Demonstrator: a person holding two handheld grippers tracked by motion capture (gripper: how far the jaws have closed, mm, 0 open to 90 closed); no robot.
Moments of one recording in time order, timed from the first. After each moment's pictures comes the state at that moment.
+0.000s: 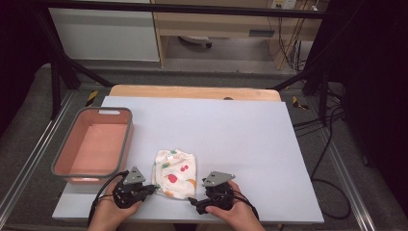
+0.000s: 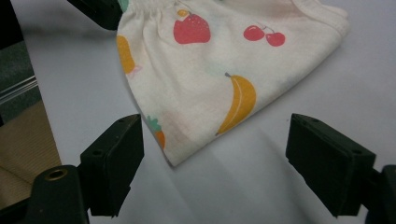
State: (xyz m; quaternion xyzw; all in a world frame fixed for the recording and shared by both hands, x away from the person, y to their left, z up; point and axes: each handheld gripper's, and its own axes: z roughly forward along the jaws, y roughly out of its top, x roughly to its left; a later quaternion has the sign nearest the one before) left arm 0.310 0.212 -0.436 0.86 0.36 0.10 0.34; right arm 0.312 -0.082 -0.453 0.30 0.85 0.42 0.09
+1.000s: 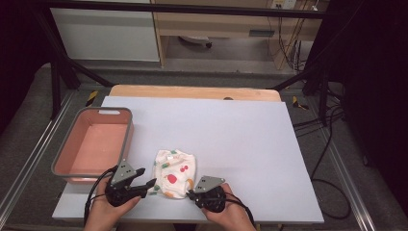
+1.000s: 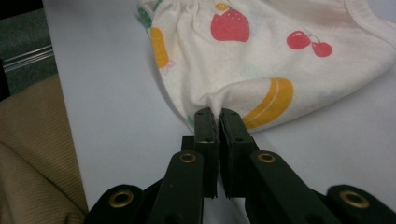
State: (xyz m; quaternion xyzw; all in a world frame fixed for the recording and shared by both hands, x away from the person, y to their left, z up) left arm 0.308 0.221 -0.412 0.81 0.37 0.18 0.42; right arm 0.307 -0.065 -0.458 0.23 0.88 0.41 0.10
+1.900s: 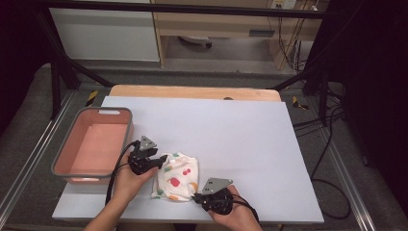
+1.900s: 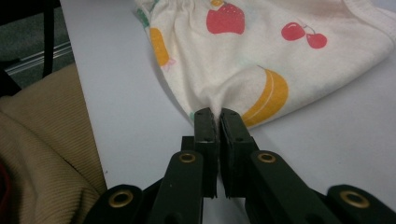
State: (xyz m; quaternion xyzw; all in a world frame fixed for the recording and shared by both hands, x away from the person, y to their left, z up) left arm 0.402 0.184 -0.430 0.81 0.42 0.19 0.35; right arm 0.302 -0.084 -0.458 0.23 0.88 0.41 0.08
